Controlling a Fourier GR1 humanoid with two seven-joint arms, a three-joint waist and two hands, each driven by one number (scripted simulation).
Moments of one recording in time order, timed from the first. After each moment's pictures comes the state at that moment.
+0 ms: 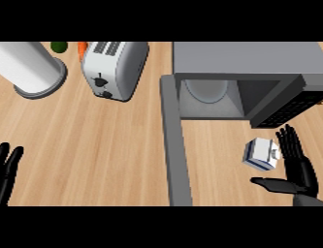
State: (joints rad) left arm 0.40 0.01 -0.16 -2.41 -0.03 -0.02 0.09; right arm -0.18 -0.21 -0.28 -0.67 -0.01 0.23 -0.87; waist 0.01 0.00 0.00
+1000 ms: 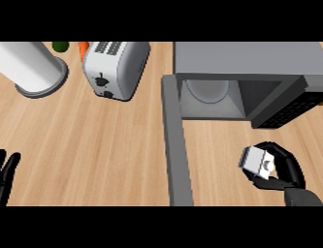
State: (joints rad) left arm 0.45 0.02 -0.17 -2.43 -0.02 -0.03 0.06; right arm -0.32 -0.24 -0.22 -0.39 0.11 0.18 -1.05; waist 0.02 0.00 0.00
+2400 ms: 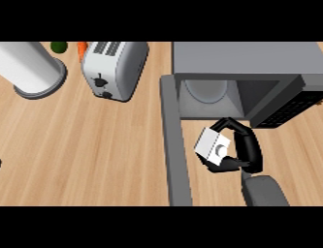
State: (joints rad) left arm 0.50 0.03 -0.02 -2.41 0.11 -0.09 0.03; right arm -0.19 -0.01 0.05 -1.13 0.08 -0.07 -0.65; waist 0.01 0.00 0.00
